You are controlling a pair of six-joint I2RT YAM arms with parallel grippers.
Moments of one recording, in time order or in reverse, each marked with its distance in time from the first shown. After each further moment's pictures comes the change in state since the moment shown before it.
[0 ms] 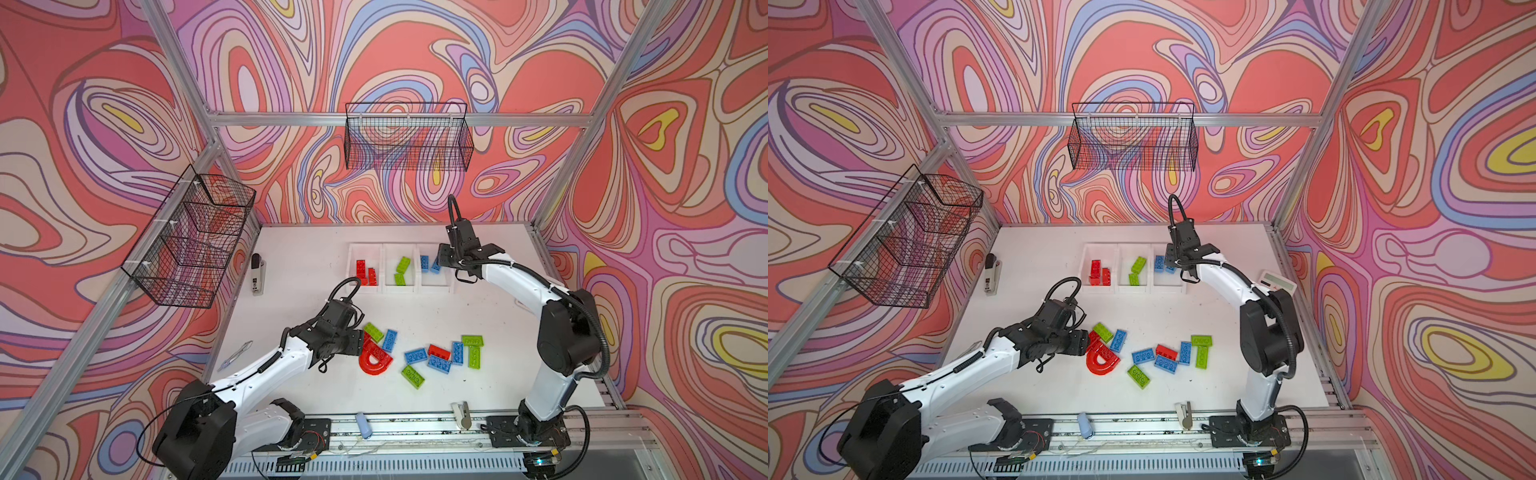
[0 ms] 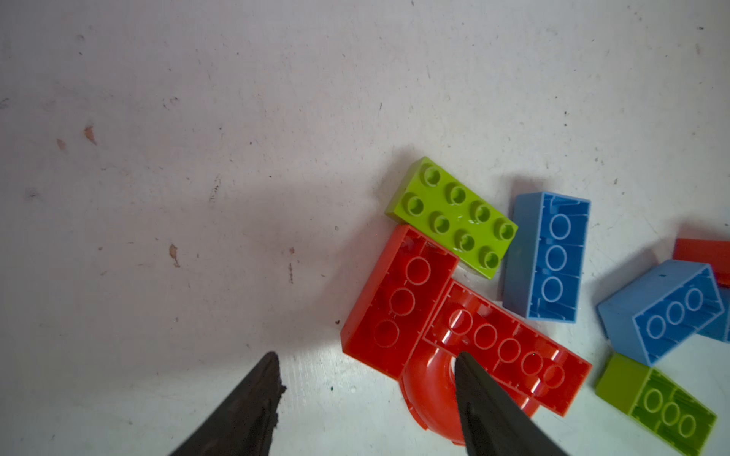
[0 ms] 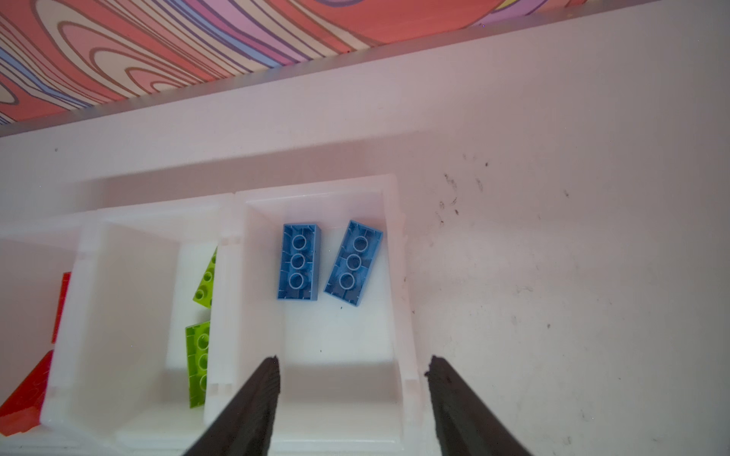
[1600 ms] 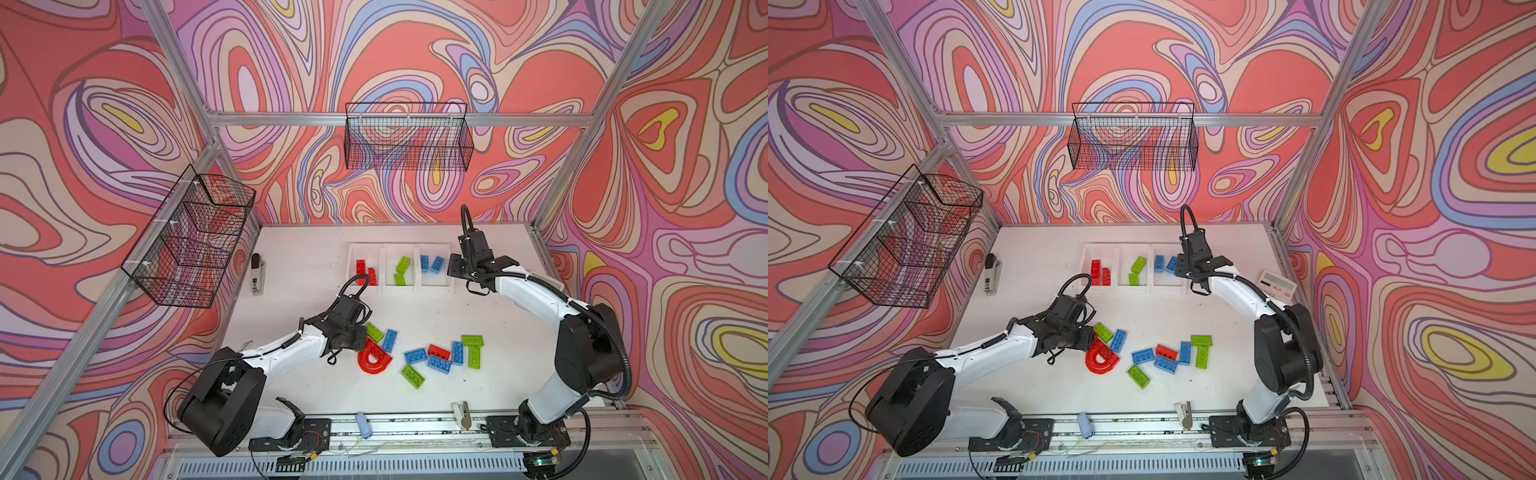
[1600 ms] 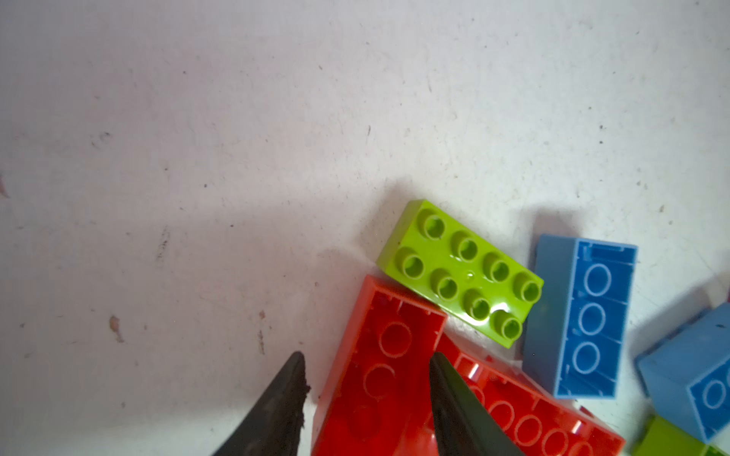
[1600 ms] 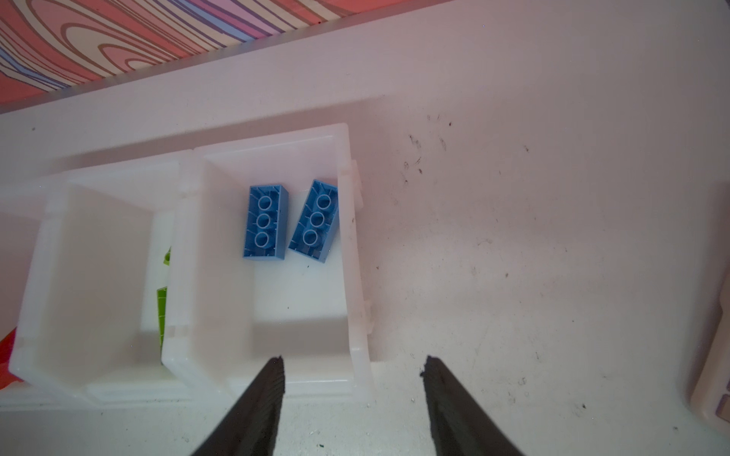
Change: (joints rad) left arm 0.006 0.174 0.039 0.111 -0.002 0.011; right arm -0.031 -0.105 -0.167 0.028 -0.026 0.005
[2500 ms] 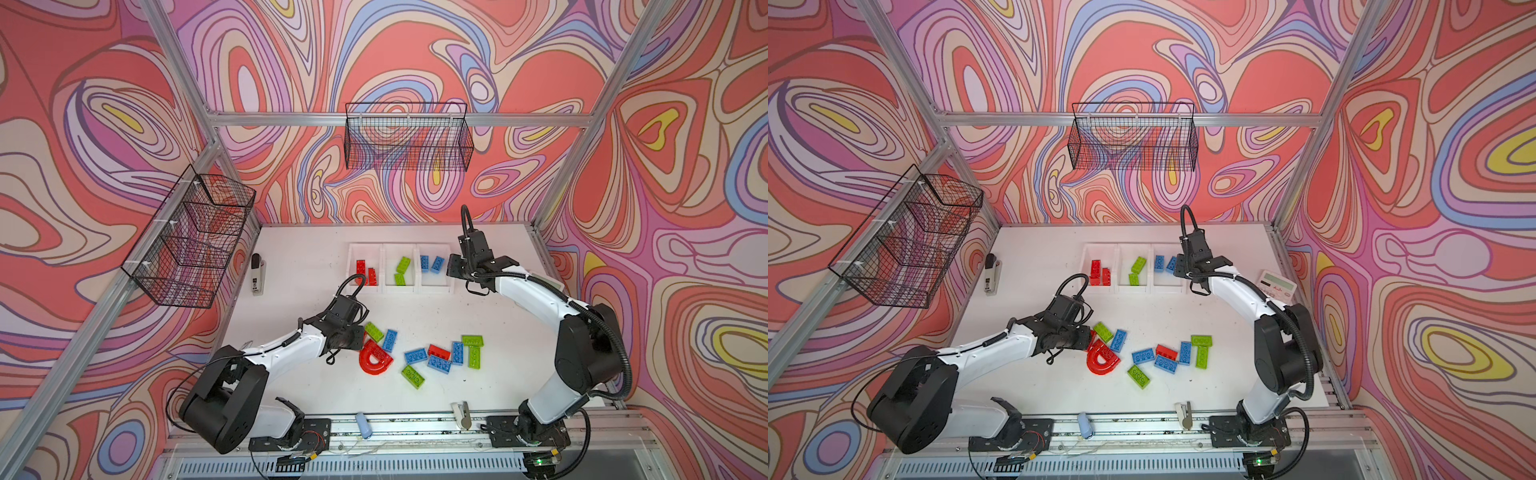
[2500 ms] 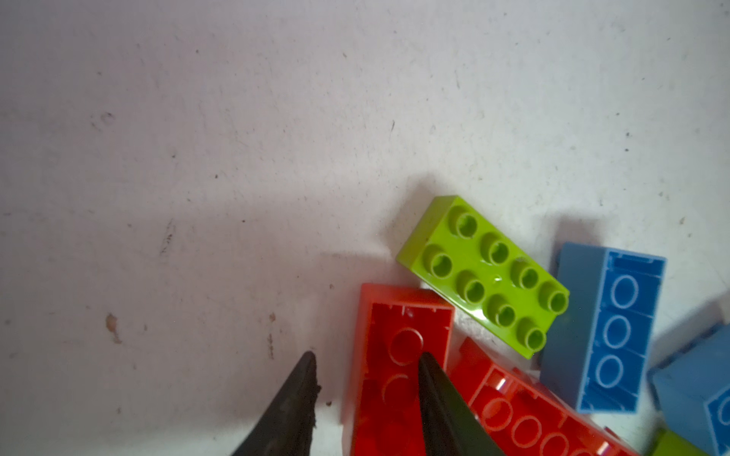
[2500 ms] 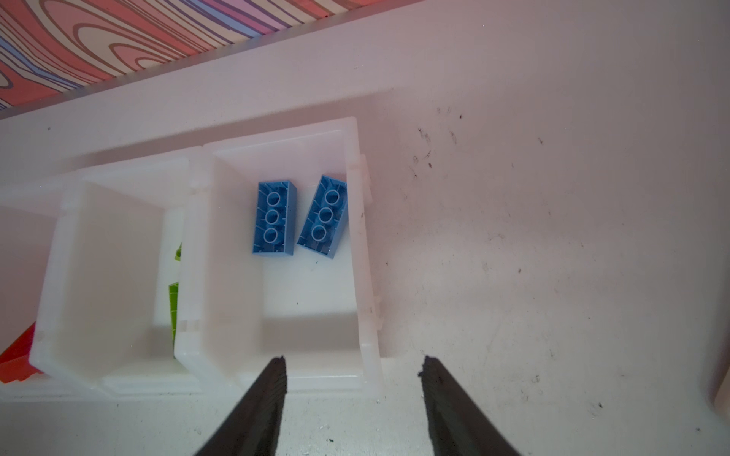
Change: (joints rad) left arm 0.024 0.024 -0.016 0.024 0.022 -0.016; right arm 0.000 0.000 -0.001 0.000 -0.024 0.014
